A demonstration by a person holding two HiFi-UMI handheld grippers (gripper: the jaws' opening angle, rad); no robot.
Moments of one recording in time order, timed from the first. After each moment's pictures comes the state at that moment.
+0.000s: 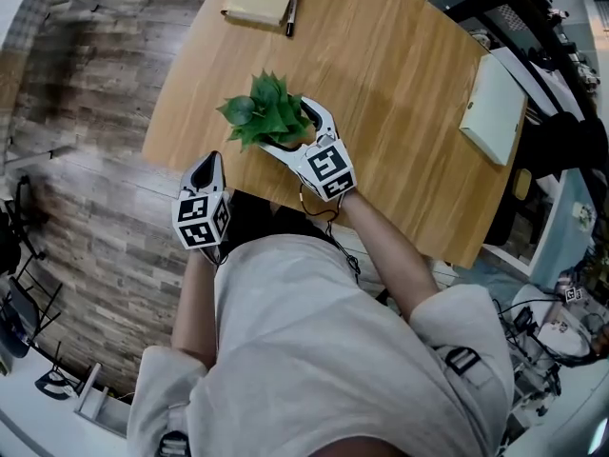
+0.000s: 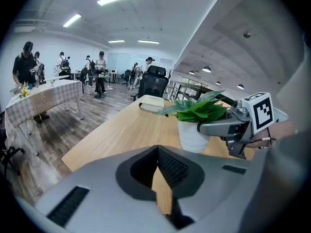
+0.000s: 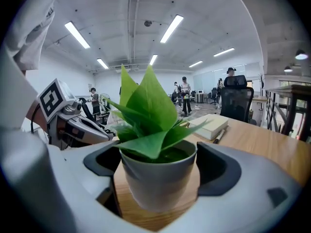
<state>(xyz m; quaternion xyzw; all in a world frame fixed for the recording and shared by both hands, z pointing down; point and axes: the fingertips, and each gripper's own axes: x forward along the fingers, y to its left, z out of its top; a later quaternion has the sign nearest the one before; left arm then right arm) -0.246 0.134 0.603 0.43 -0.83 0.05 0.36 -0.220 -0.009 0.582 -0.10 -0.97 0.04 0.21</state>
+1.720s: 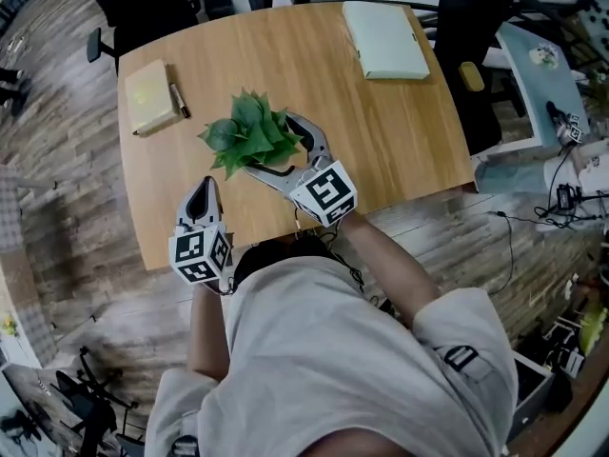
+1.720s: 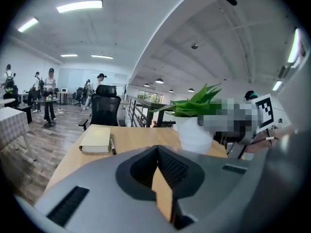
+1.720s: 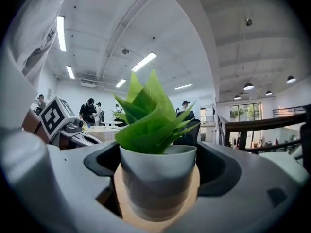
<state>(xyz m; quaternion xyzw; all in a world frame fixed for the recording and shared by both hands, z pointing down) -0.189 -0.016 0.479 0.66 -0.71 0.07 0.22 -0.100 -0.110 0.422 0.16 -0.99 0.02 0.05</state>
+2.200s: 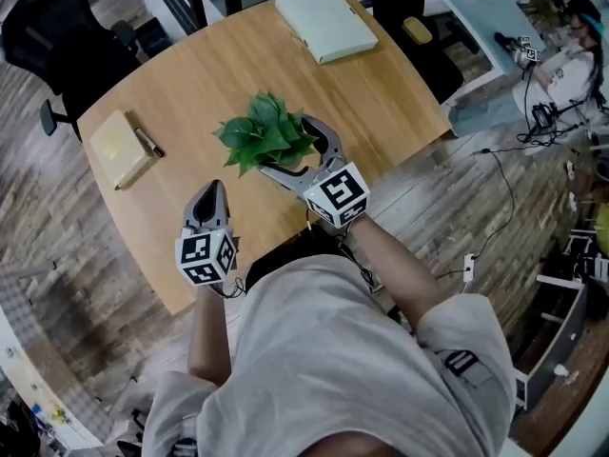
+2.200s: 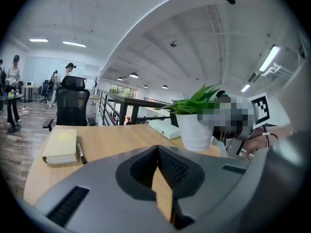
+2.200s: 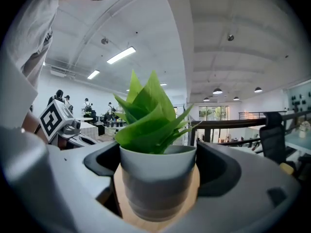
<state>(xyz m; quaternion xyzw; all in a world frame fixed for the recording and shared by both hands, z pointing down) -0.160 -0.071 0.488 0.78 -0.58 0.09 0.22 -0.037 -0.137 0.420 0.34 -0.94 0.03 0.07</state>
